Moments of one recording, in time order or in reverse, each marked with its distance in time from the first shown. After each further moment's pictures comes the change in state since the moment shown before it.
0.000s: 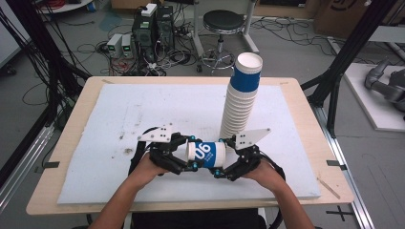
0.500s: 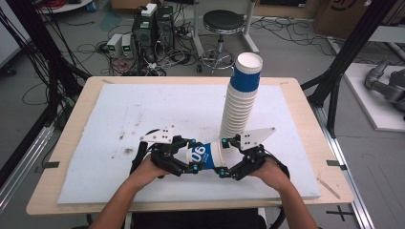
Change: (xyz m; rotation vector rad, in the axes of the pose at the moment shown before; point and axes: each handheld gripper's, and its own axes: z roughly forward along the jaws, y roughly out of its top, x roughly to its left) left arm -0.002 -0.007 0.007 0.113 0.006 0.000; right arm -0.001 0.003 -0.011 0.056 0.018 -0.069
